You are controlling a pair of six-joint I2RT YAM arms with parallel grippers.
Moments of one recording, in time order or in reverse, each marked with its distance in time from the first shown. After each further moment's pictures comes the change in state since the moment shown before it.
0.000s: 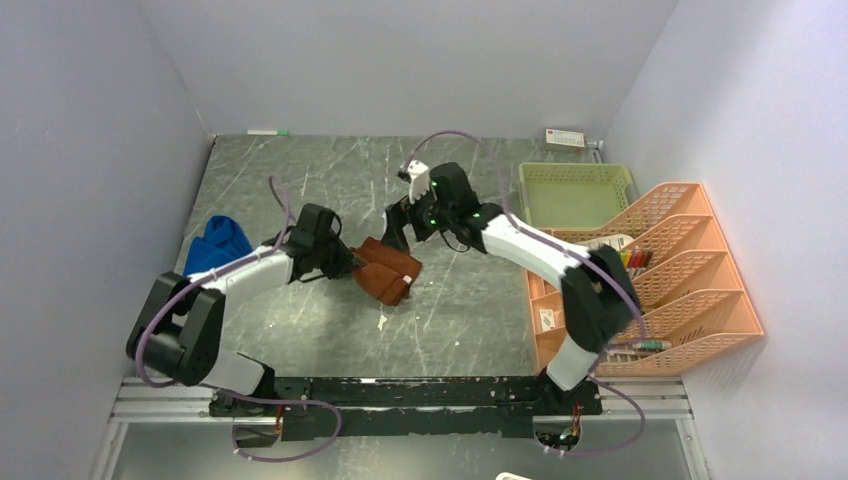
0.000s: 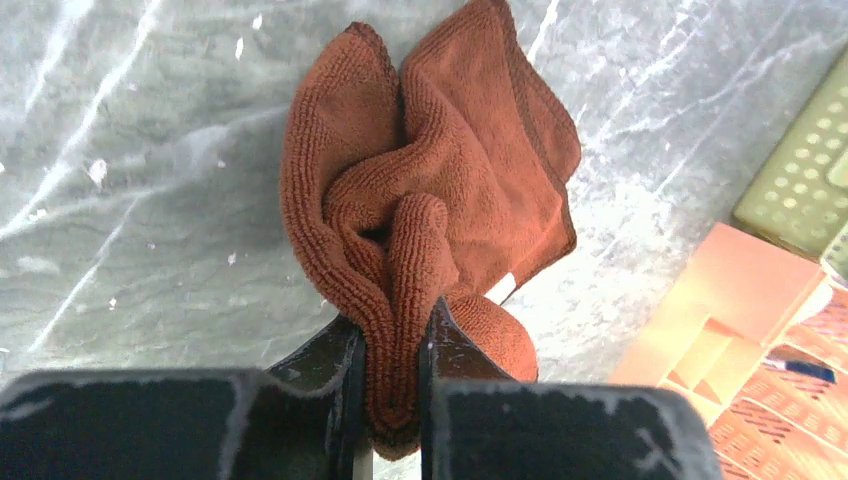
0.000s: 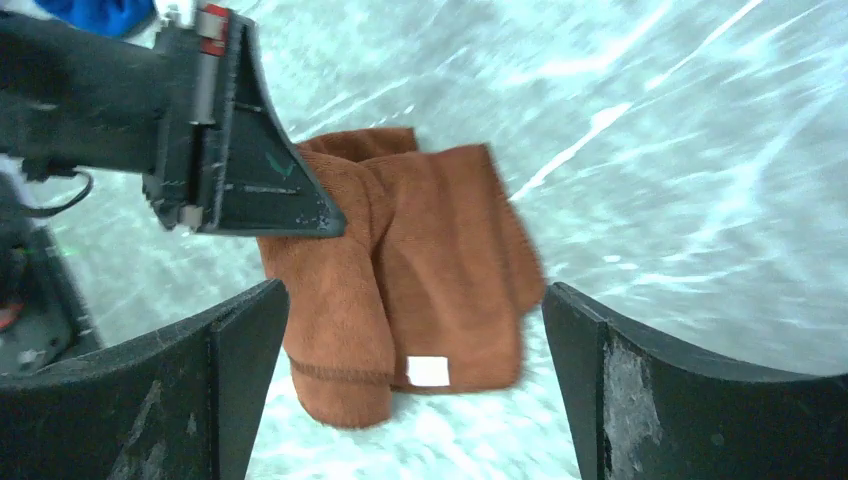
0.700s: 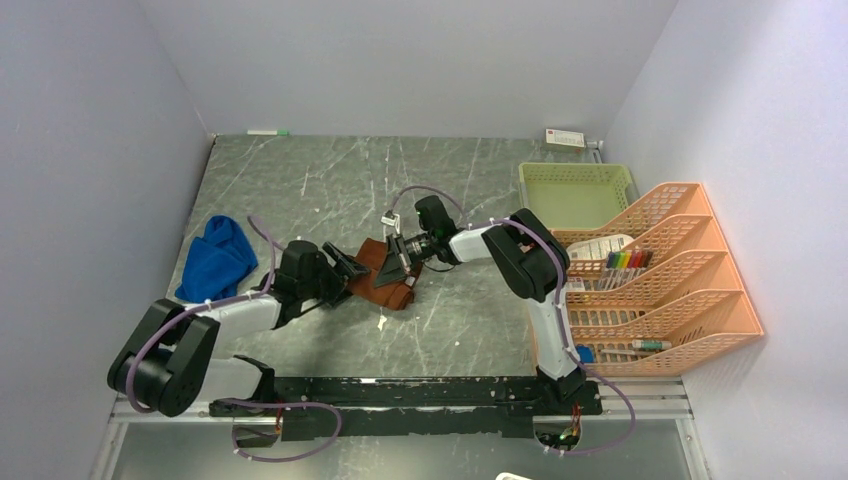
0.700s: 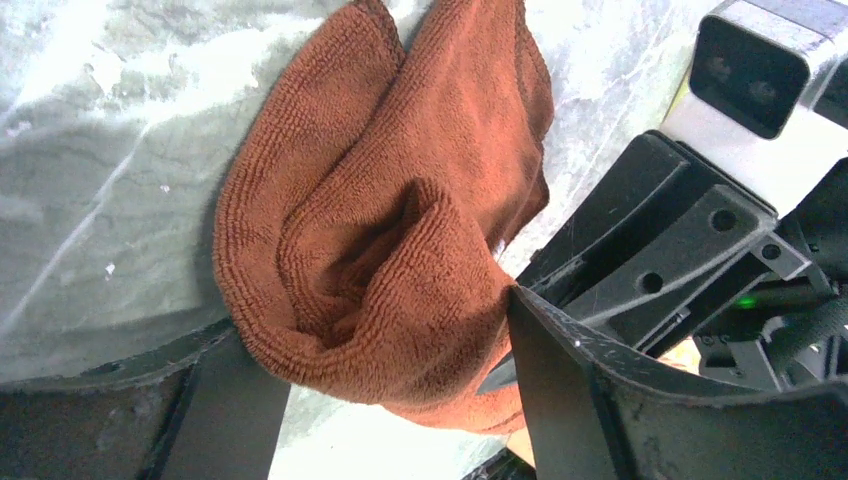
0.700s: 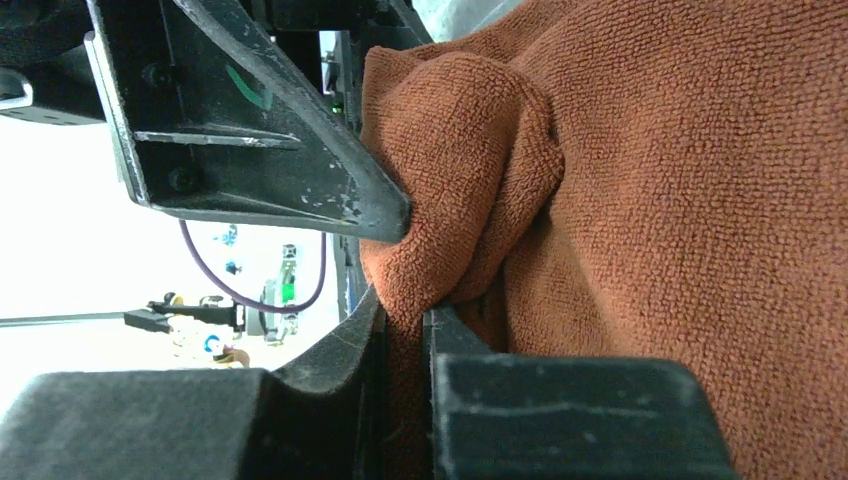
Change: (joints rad) left arm 0.001 -0.128 -0.345 0.425 0.055 -0.146; right arm -0.029 0.438 -0.056 0.465 -0.744 0.475
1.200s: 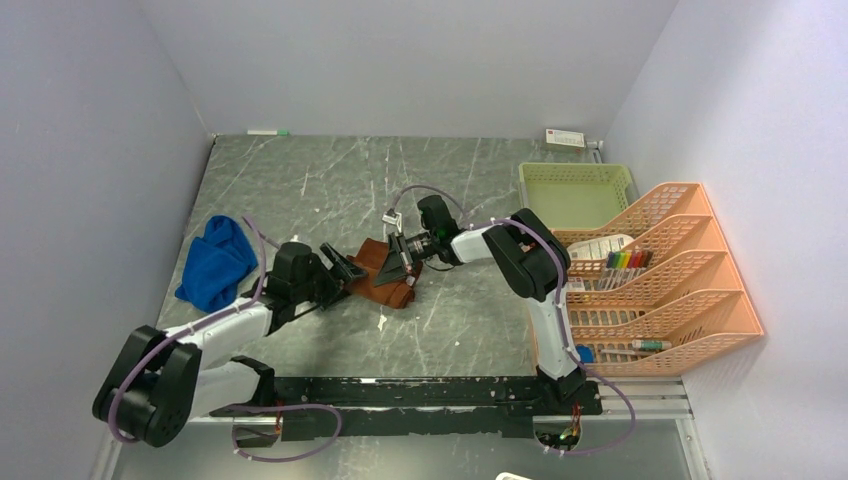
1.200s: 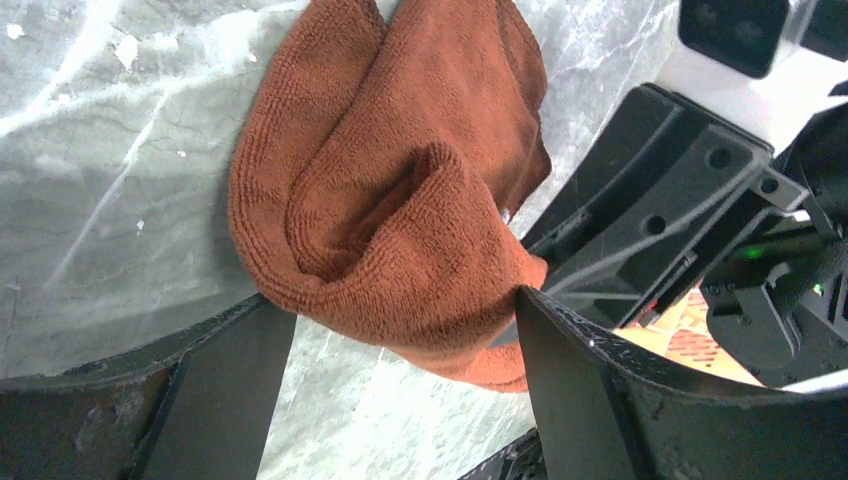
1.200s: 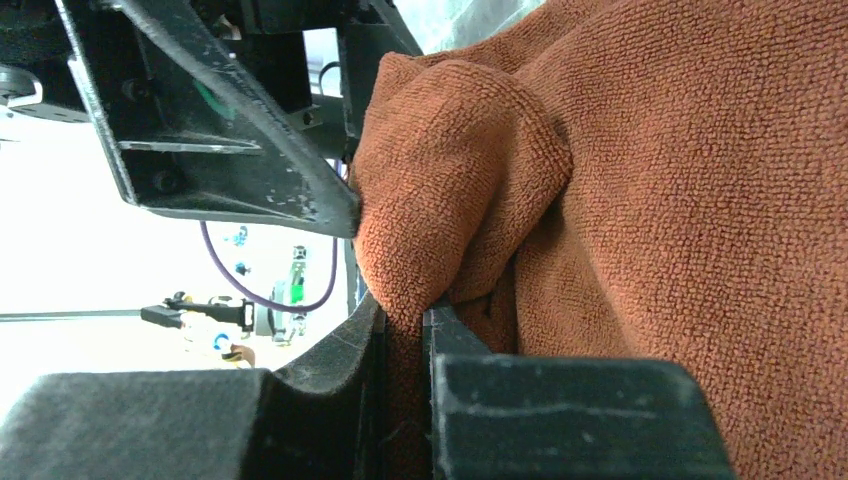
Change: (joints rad) left arm 0.010 -0.153 -0.004 -0.135 0.012 0.101; right arm -0.009 0.000 -0.011 0.053 -0.018 0.039
